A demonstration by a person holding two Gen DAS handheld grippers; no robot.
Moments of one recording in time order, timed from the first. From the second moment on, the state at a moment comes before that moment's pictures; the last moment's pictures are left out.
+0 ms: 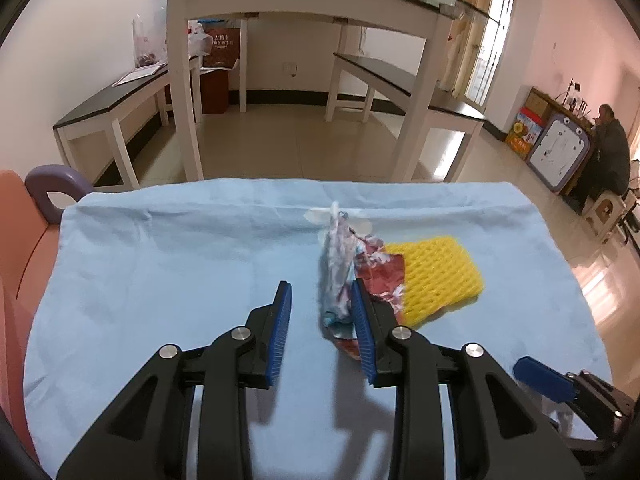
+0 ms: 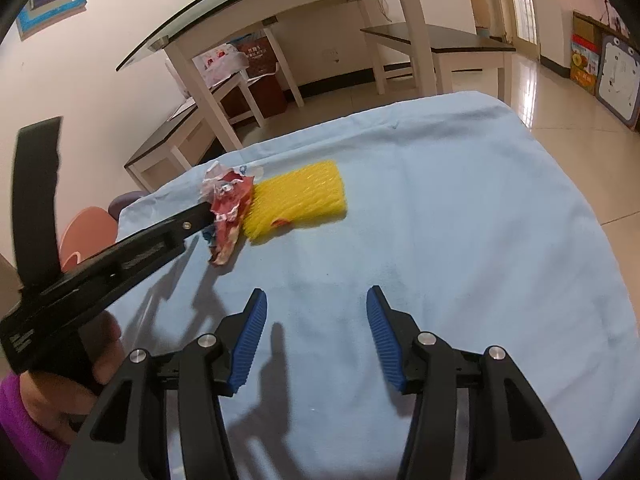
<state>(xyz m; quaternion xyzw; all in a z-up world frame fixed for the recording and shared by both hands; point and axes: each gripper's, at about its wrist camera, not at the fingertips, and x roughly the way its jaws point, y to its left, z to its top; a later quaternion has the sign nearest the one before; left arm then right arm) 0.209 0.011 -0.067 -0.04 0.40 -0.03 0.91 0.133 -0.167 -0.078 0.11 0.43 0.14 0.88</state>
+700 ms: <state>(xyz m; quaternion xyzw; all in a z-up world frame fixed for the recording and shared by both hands) 0.131 0.061 -0.038 -0.10 0.36 -0.04 0.93 0.202 -0.174 -0.076 0.28 0.47 0.18 0.82</state>
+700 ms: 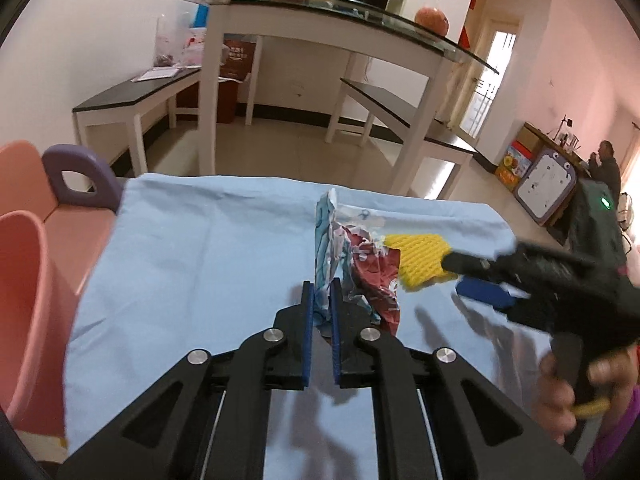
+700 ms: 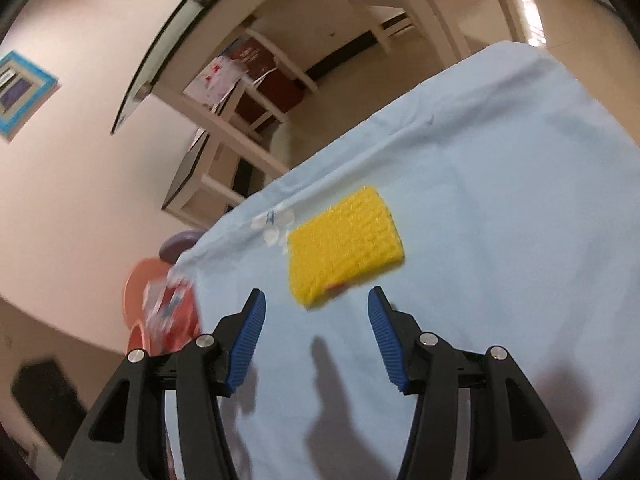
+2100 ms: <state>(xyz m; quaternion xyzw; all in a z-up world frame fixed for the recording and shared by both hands) -0.001 0.101 -0.017 -0.11 0.33 0.01 0.94 0.064 -0.104 -0.045 -0.04 0.50 0.29 0.82</state>
